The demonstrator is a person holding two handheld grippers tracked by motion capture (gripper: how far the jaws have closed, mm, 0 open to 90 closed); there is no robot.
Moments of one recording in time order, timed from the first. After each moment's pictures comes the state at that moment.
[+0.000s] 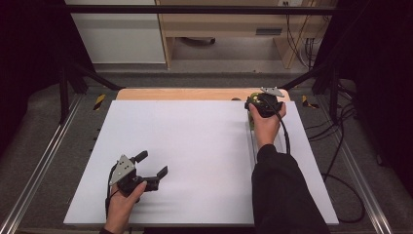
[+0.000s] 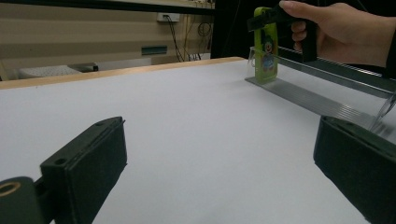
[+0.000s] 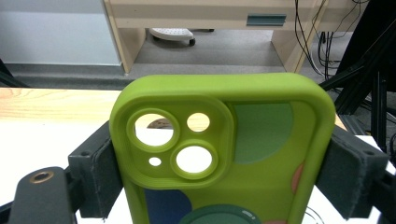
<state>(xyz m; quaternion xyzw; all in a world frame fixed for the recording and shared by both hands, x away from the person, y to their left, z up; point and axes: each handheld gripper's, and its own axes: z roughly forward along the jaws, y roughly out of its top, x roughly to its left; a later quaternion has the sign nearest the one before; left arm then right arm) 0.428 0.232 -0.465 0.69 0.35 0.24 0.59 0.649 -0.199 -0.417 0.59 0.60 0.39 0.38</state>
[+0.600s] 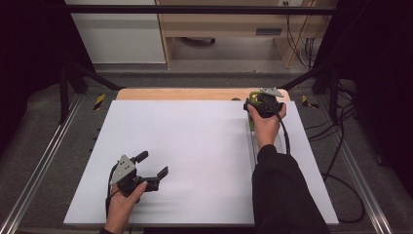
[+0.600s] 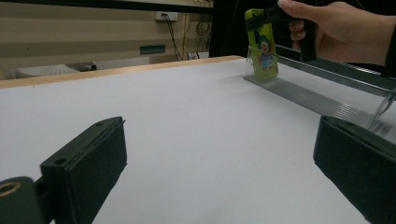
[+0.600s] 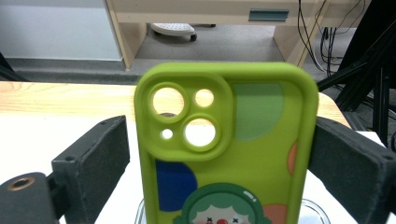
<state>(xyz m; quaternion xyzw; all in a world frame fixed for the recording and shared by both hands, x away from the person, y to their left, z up) 0.428 0.231 -0.465 0.69 0.35 0.24 0.59 0.649 -0.198 -0.418 0.59 0.61 0.38 0.37</state>
